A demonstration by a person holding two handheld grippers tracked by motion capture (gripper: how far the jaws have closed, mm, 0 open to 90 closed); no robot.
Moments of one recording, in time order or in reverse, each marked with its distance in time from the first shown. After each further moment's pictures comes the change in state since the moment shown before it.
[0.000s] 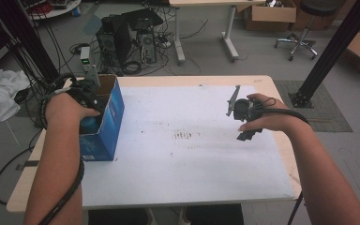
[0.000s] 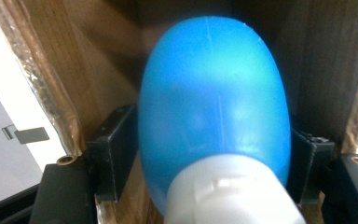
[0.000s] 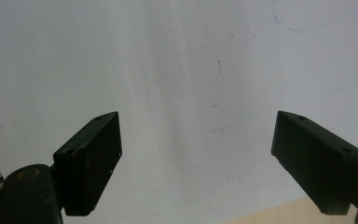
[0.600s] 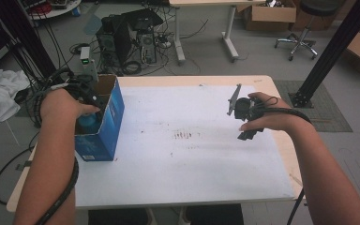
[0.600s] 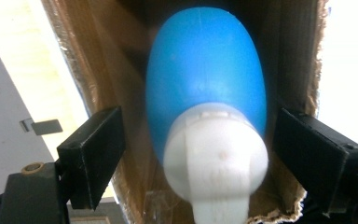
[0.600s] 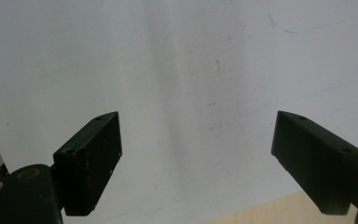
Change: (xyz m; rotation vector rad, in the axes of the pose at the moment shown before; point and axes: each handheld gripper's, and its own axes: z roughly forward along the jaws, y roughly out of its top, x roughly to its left) left arm -0.006 -0.009 -0.022 -0.023 0.033 0.005; right arm 0.003 0.000 -0.010 0.004 -0.012 -0.004
